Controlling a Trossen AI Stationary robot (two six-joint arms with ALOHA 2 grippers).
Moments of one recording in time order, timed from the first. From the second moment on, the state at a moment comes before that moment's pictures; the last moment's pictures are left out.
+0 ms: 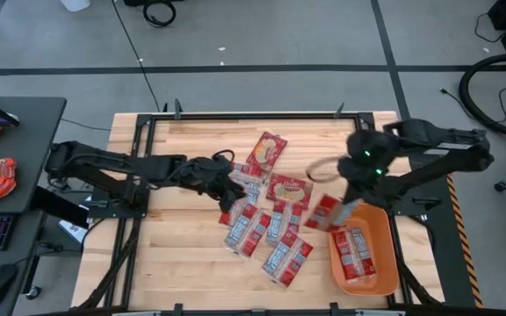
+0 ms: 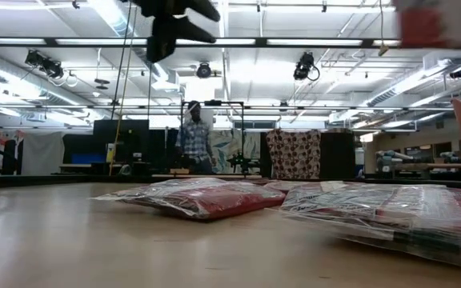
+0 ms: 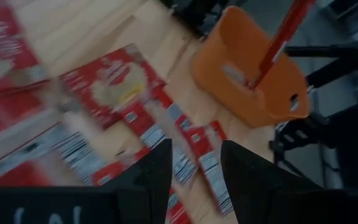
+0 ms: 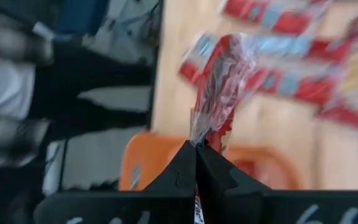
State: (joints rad) left arm -0.09 1.35 1.02 -0.20 -0.05 -0.72; right arm 0.09 1.02 1.31 -1.27 -0.52 0.27
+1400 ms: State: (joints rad) left arm 0.10 1.51 1.02 -0.55 0.05 -0.16; right arm 0.43 0.95 1.02 -0.89 -0.14 0.97
